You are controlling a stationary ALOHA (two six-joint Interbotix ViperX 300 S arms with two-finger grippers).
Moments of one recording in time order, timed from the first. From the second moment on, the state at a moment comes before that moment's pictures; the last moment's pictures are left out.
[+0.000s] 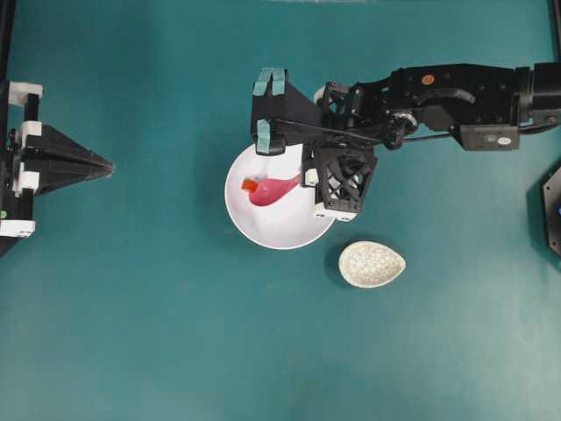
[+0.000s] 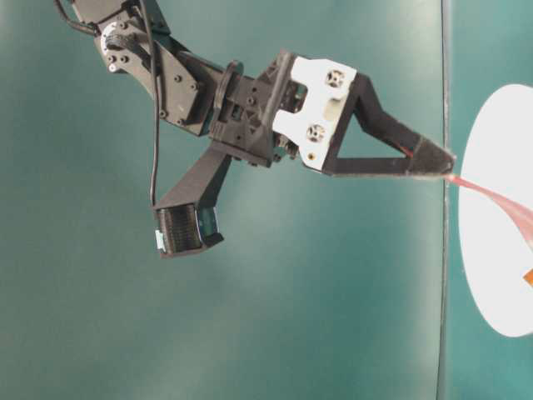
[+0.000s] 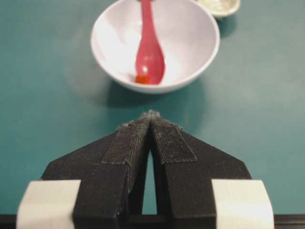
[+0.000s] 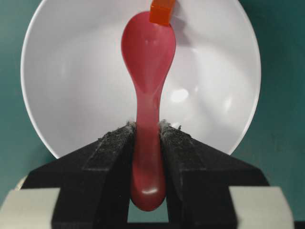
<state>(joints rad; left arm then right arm) 0.05 -0.96 1.17 0.02 0.07 0.04 -0.15 0.08 0.31 0.22 0.68 -0.20</state>
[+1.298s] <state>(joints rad) 0.05 -0.96 1.17 0.02 0.07 0.04 -0.15 0.04 0.39 0.22 0.56 -0.13</state>
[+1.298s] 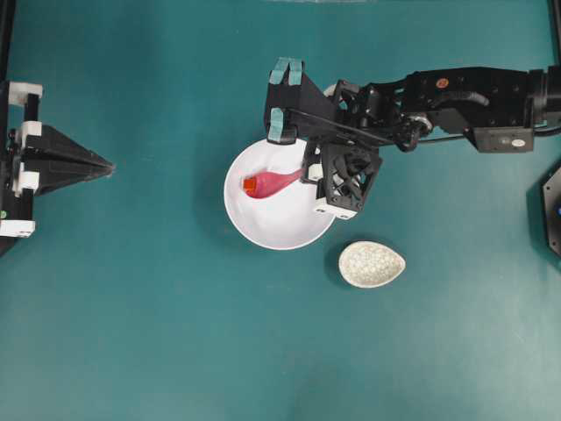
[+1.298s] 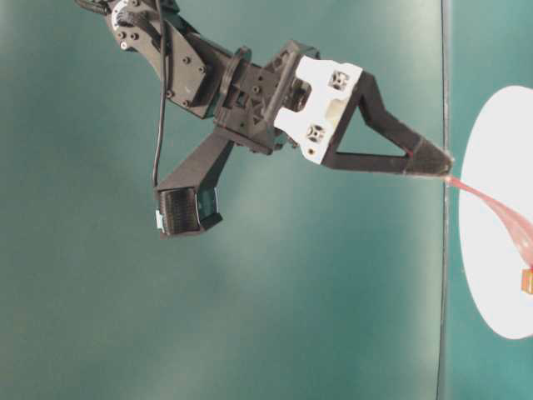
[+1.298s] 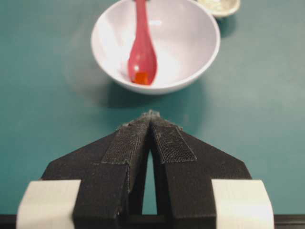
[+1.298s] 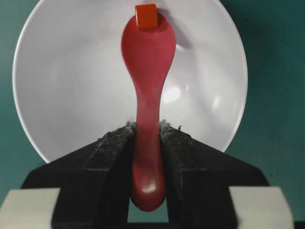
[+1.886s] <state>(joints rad) 0.05 -0.96 1.17 0.02 0.07 0.04 -0.15 -0.05 0.51 0.23 0.43 -0.12</state>
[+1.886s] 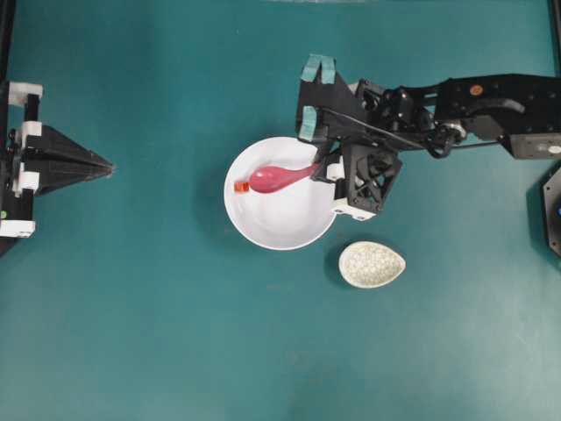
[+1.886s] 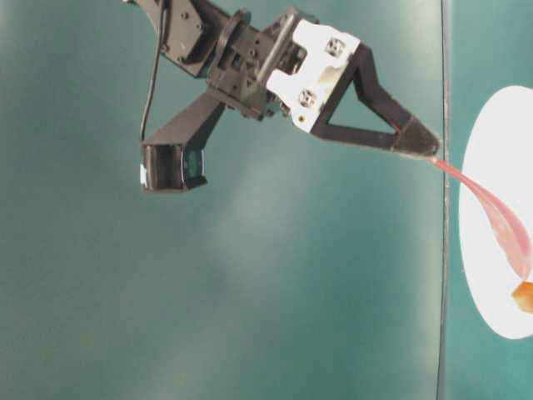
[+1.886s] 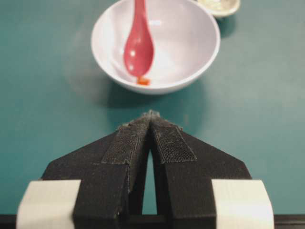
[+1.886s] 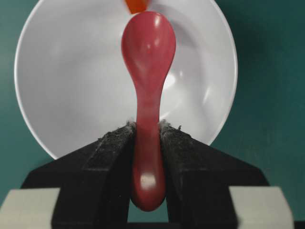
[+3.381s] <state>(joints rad) 0.05 -0.96 1.17 0.02 0.07 0.04 -0.15 -0.31 0.57 0.23 0.68 -0.07</state>
